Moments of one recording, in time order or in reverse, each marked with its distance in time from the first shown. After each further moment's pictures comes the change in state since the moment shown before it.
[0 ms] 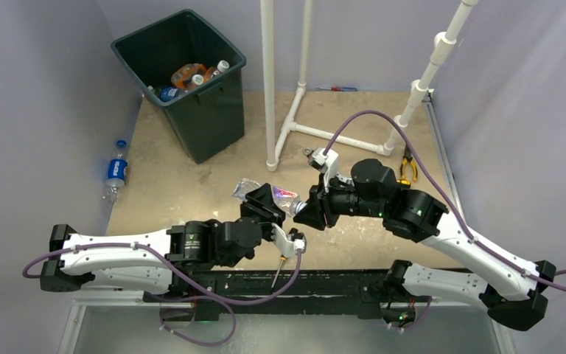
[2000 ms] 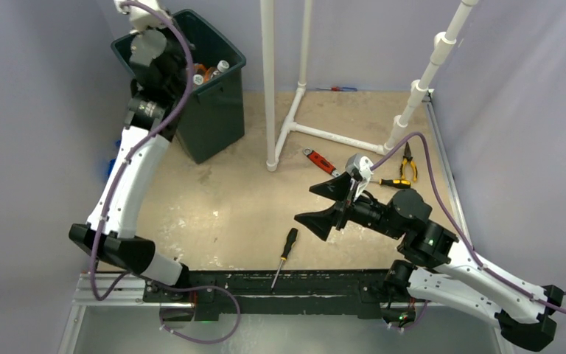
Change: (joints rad) left arm 1.091 0.489 0.946 0.231 0.167 -1.140; right arm -0.001 -0.304 -0.357 0.547 0.116 0.043
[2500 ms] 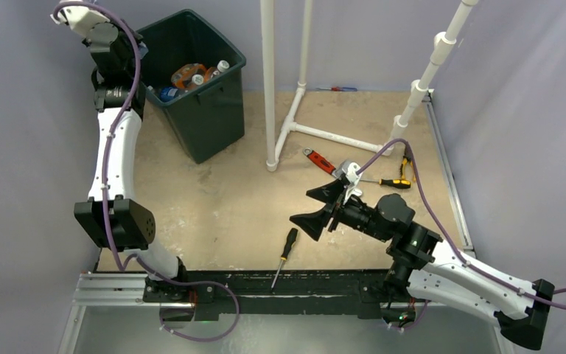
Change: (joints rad) left arm 0.451 0.154 -0.008 0.068 0.230 -0.386; right arm 0.000 0.023 -0.134 0.114 0.045 0.009
